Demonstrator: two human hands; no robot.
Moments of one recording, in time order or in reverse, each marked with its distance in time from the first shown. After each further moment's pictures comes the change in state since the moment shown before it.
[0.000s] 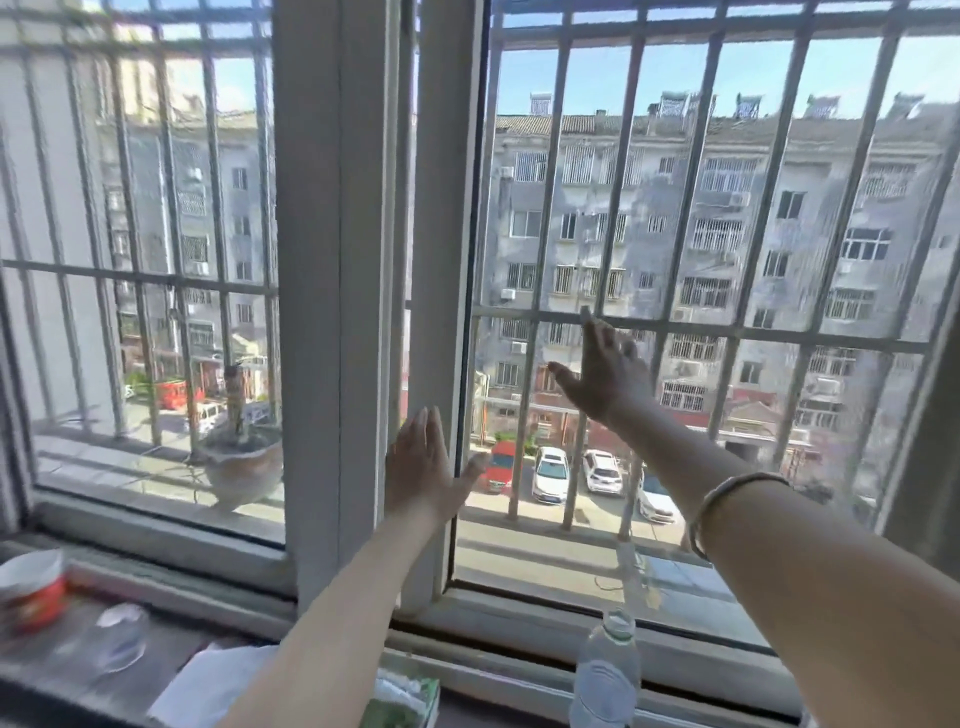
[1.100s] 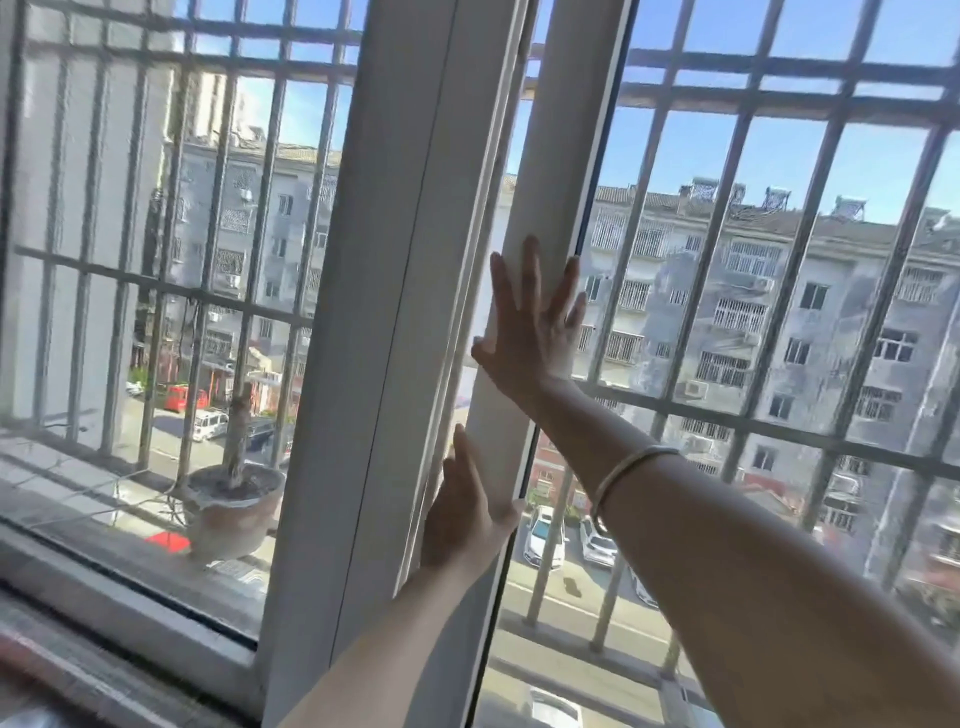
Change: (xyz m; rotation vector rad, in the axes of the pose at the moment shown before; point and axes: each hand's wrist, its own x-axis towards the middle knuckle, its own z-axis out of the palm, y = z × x) left_hand 0.100 -0.027 0.028 -0.364 0.228 0.029; right_hand 0.134 -0.150 0.038 -0.120 0.340 -0.294
